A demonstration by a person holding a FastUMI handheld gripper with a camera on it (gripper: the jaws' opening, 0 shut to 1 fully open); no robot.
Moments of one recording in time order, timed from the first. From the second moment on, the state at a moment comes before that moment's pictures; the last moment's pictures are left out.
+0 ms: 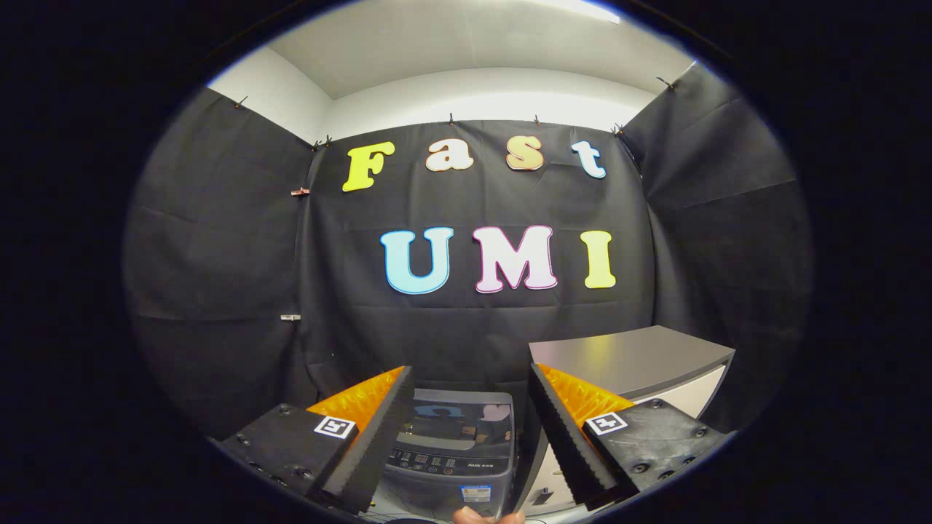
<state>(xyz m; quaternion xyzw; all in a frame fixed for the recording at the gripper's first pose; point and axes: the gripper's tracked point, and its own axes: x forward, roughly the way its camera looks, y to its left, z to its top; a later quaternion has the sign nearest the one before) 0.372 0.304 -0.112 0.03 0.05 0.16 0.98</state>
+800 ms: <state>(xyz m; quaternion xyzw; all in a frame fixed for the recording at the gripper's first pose) 0.369 0.292 -0.112 0.03 0.05 0.15 0.99</state>
